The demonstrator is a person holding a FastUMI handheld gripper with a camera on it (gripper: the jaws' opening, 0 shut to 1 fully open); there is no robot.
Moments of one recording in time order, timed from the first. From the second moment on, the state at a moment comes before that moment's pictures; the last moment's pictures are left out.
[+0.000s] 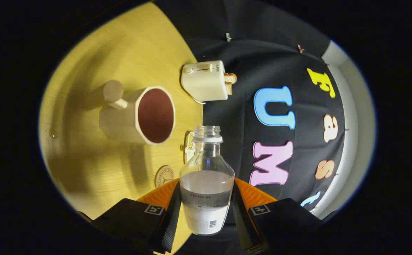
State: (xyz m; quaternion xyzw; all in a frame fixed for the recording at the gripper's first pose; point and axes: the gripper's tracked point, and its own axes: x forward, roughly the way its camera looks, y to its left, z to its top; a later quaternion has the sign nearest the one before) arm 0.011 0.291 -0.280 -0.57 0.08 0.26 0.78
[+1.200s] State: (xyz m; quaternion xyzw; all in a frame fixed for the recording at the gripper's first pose) arm 0.038 0.286 -0.217 0.03 0.11 0.30 0.95
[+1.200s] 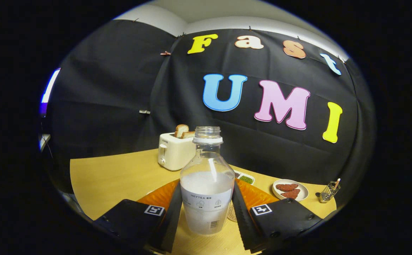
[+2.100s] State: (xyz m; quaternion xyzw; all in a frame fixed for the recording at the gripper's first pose) arm 0.164 0.204 -0.309 0.13 0.13 0.17 0.97
